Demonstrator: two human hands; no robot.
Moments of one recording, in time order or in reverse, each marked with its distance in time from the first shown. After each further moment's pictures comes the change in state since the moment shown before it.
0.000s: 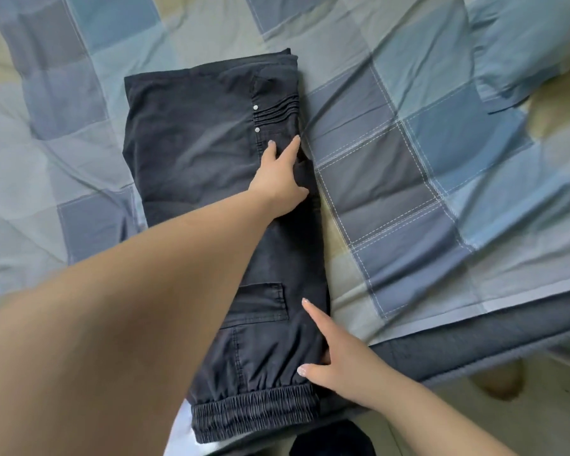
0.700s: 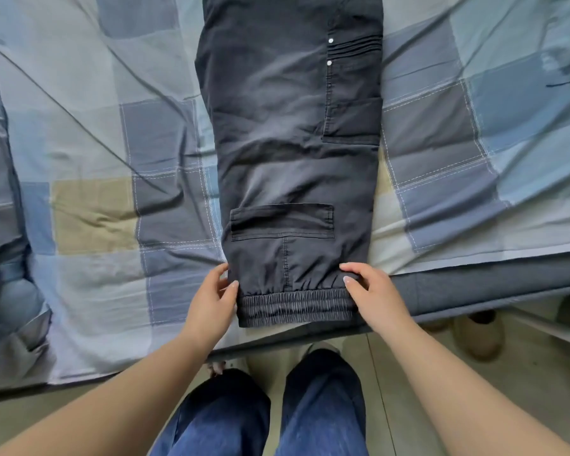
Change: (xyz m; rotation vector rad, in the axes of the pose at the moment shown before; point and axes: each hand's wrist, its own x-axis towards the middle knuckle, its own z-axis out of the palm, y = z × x) left_hand -0.288 -0.190 0.064 -0.613 0.156 -0.511; right_hand -0.012 0.010 0.052 -0.026 0.421 0.104
